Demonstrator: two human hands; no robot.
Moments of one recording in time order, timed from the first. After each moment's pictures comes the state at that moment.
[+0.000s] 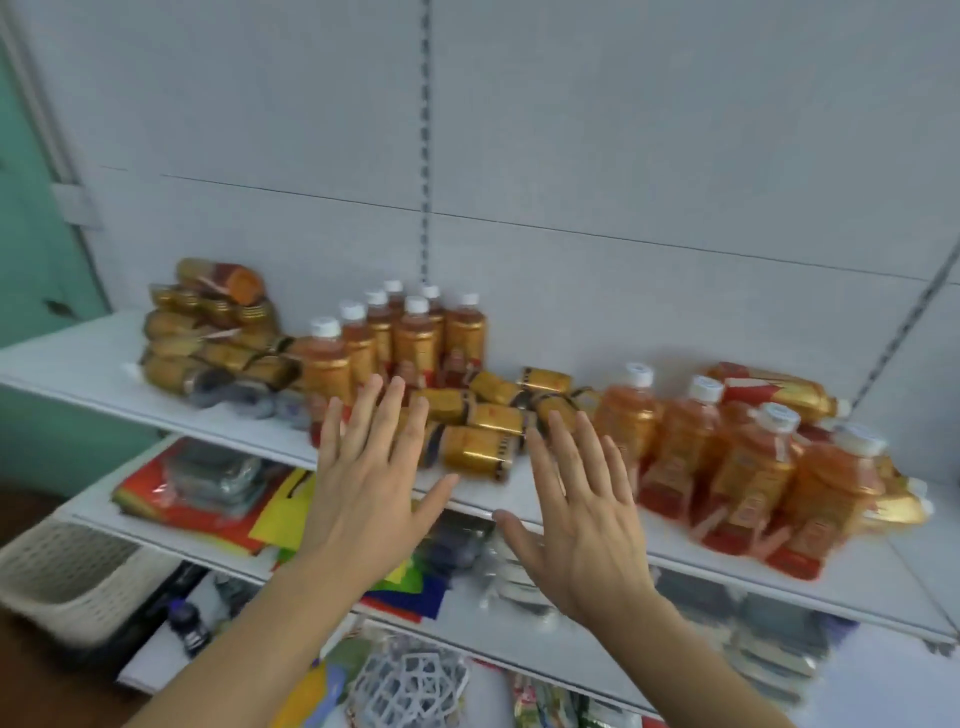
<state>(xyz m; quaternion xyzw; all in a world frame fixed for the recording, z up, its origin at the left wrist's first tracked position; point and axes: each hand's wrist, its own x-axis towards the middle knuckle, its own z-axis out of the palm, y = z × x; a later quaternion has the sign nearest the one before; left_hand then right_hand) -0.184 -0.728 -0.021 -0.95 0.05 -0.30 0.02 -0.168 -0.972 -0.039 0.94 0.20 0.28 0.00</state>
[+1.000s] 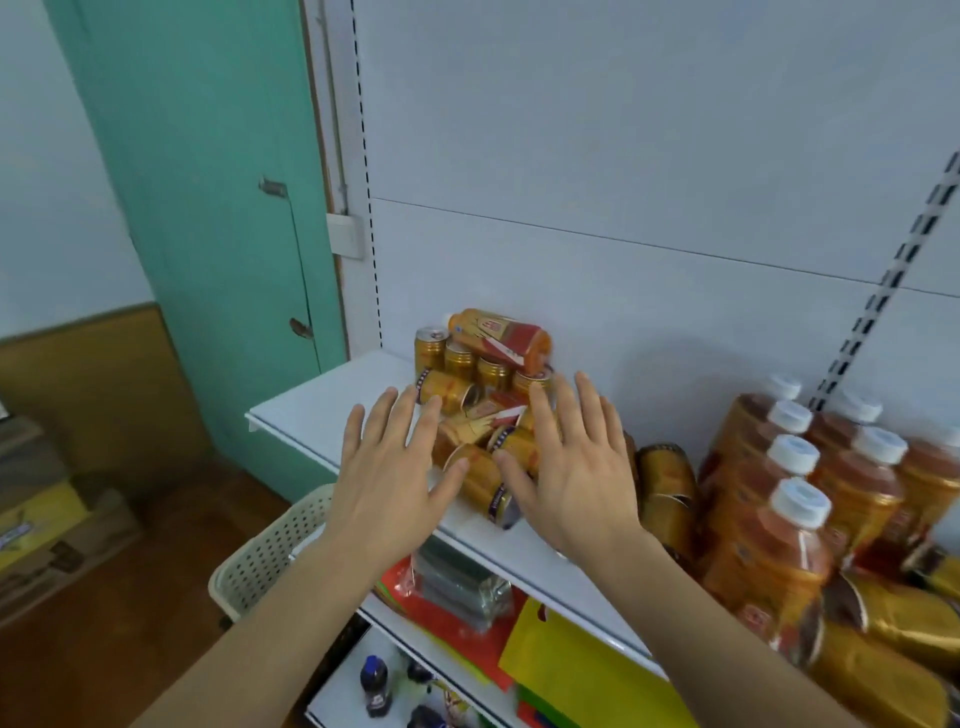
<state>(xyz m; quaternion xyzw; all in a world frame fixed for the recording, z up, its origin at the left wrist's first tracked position) -0.071 -0.303 -0.024 -0.96 -0.12 -0.24 -0.01 0.022 -0.502 -0.013 0.91 0.31 0.26 -0.07</state>
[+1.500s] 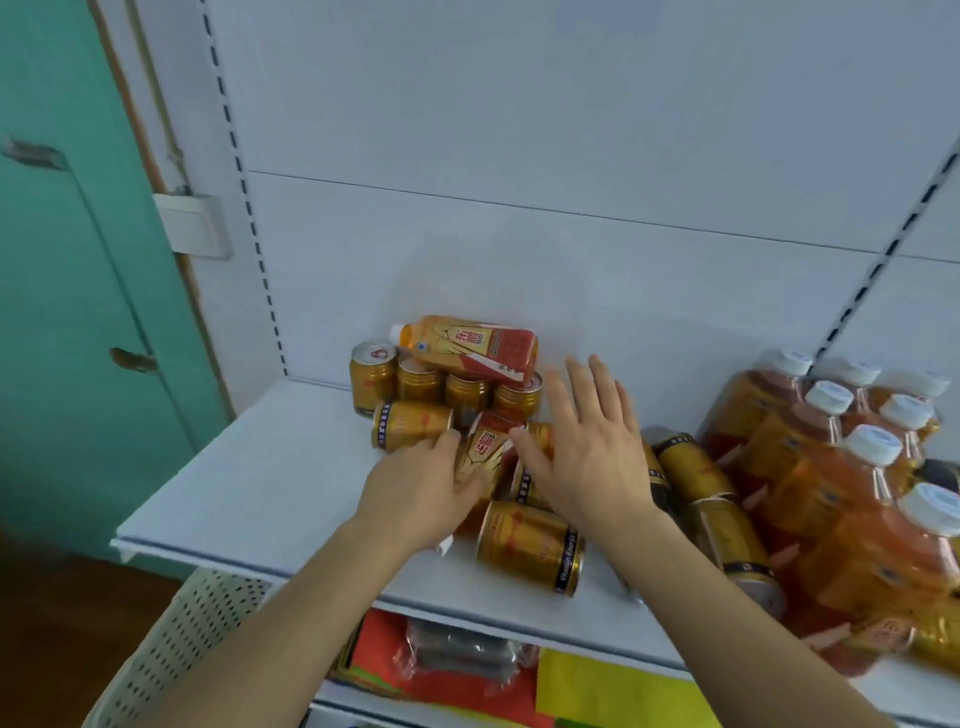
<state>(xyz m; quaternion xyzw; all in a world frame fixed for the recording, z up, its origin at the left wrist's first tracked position) 0.072 -0.222 -0.052 -0.99 0.06 -0.07 -0.14 0.086 -0.427 -0.019 0.97 0.11 0.24 -0.02</state>
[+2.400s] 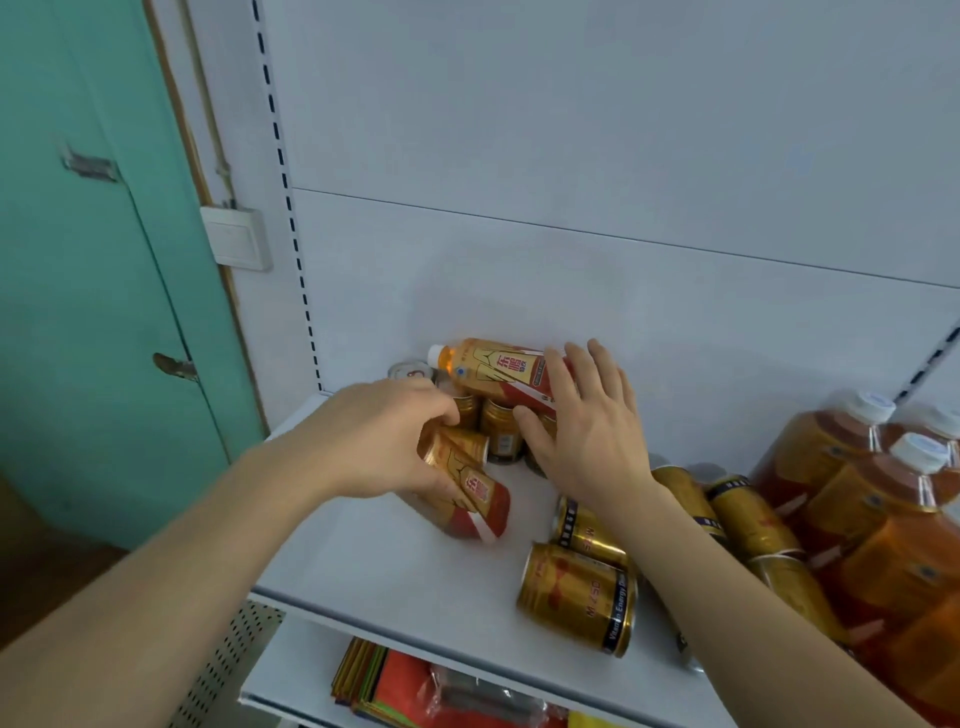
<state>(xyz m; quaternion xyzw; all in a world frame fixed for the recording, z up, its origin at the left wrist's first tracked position) 0.087 -0.141 0.057 -0.98 0.17 -0.03 -0.06 0.145 -0.387 0.001 0.95 0.15 0.25 -0.07</state>
